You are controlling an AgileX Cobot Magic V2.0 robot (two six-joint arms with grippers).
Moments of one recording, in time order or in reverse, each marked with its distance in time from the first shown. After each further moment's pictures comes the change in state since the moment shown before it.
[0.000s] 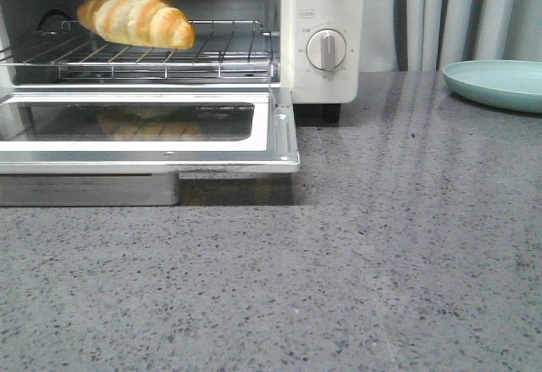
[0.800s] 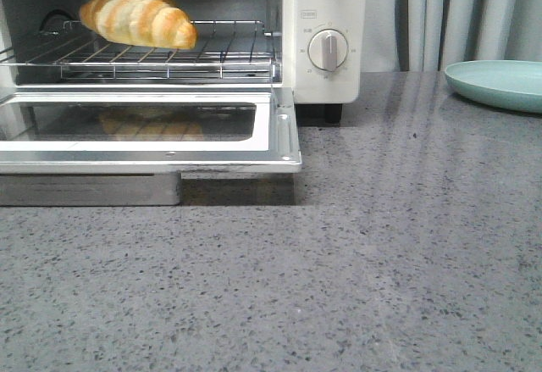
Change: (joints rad) left arm -0.071 0.000 0.000 -0.003 -0.055 0.003; right arm 0.000 0.000 0.000 0.000 0.002 0.000
